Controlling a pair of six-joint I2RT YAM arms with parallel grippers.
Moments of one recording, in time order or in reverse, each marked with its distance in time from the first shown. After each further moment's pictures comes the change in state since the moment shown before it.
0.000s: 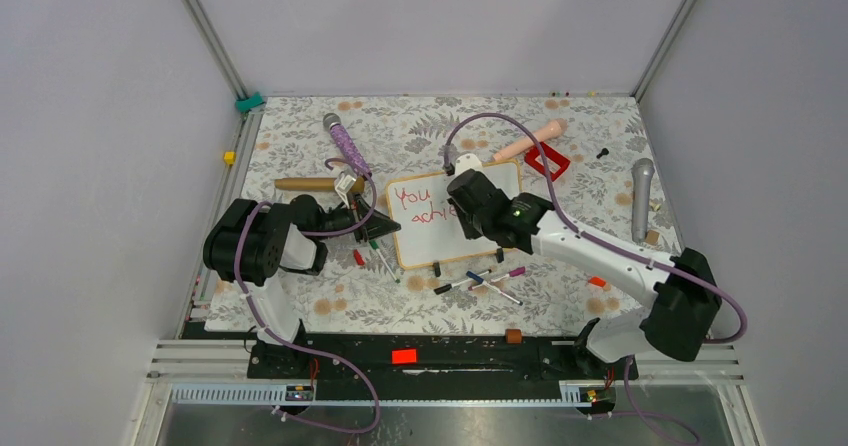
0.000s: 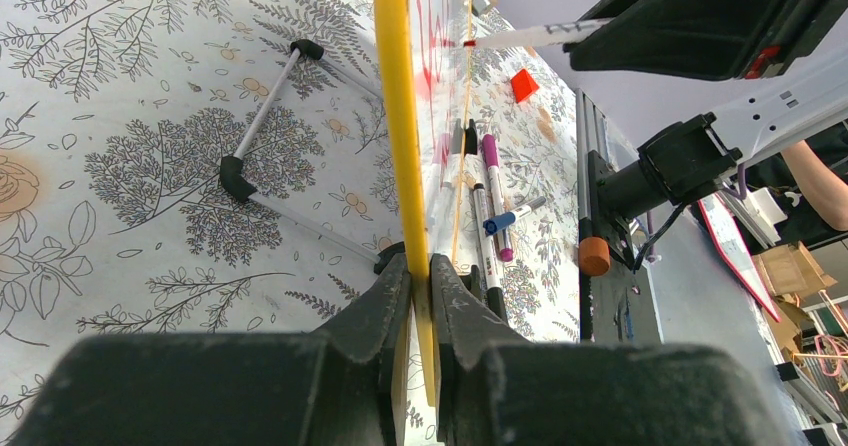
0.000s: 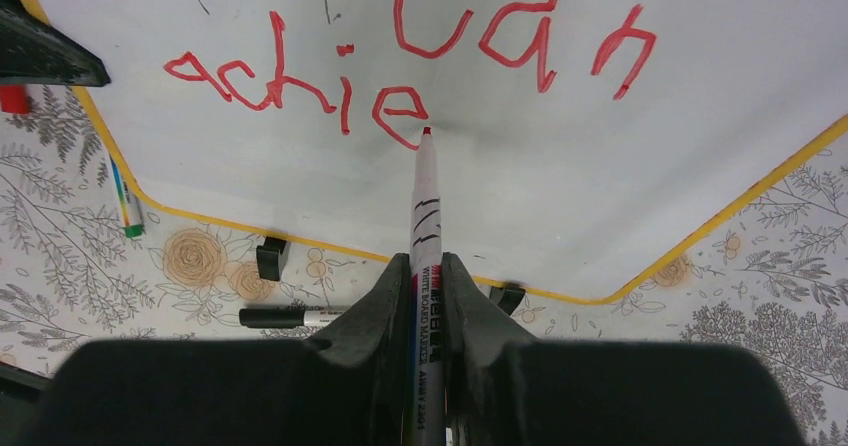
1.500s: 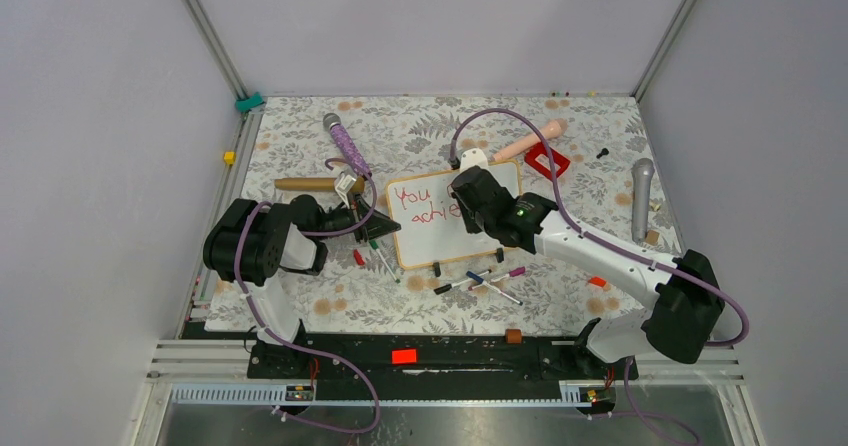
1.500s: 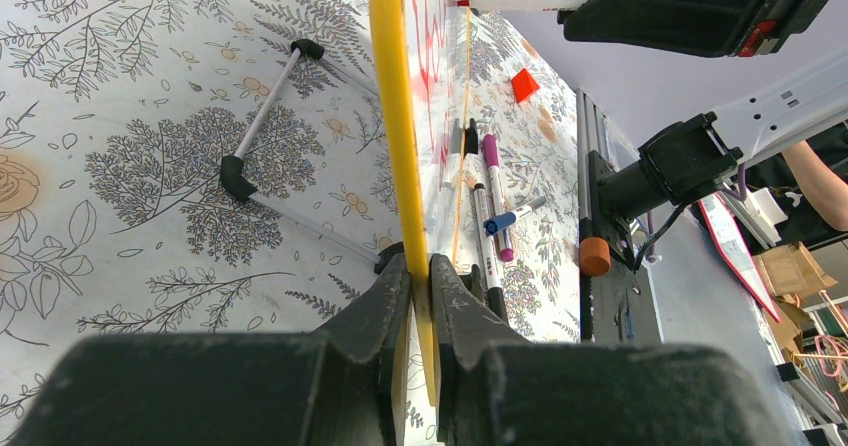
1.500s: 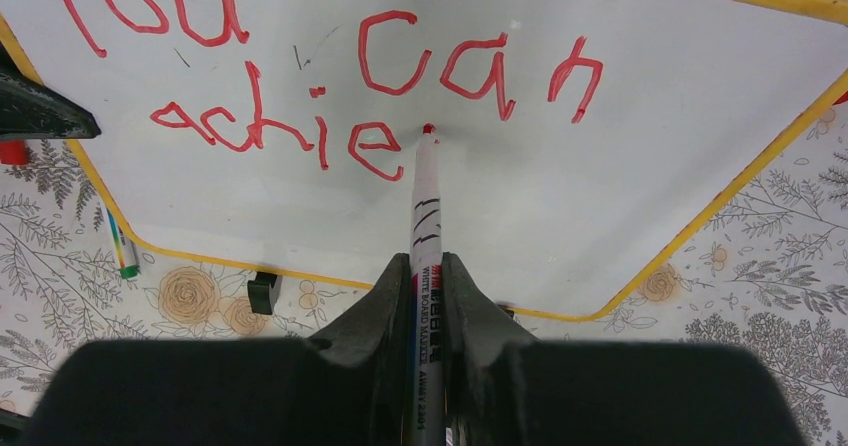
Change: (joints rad) left arm -0.001 0.000 0.000 0.000 -0.001 0.000; right arm -0.025 -0.035 -0.037 0.085 0.033 -0.002
